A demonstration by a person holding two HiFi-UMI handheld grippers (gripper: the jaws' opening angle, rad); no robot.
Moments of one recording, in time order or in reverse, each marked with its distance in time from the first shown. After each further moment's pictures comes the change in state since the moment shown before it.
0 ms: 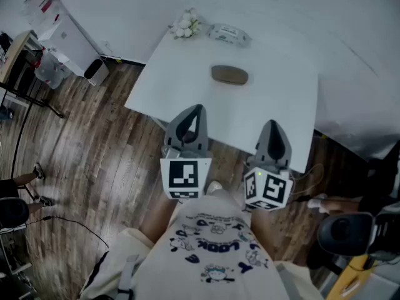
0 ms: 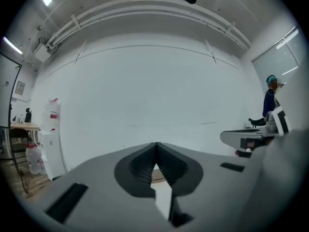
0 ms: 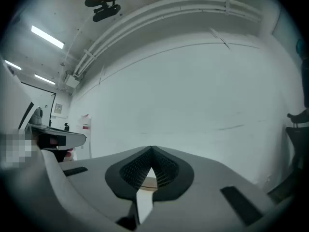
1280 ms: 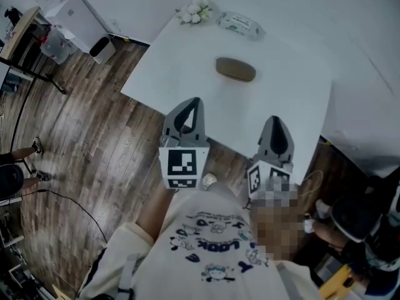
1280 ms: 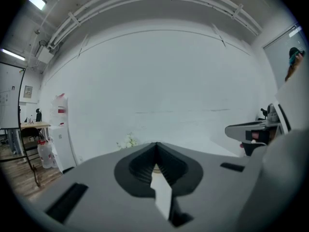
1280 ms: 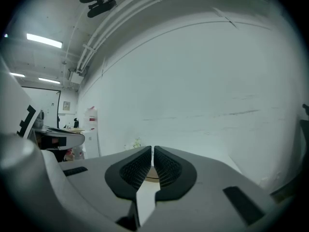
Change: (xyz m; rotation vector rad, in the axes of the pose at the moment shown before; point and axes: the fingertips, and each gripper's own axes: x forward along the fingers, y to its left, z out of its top) left arm 0.056 0.005 -0.055 -0.008 0.130 0.109; right arm 0.062 -0.034 -0.059 0.026 0.142 0.107
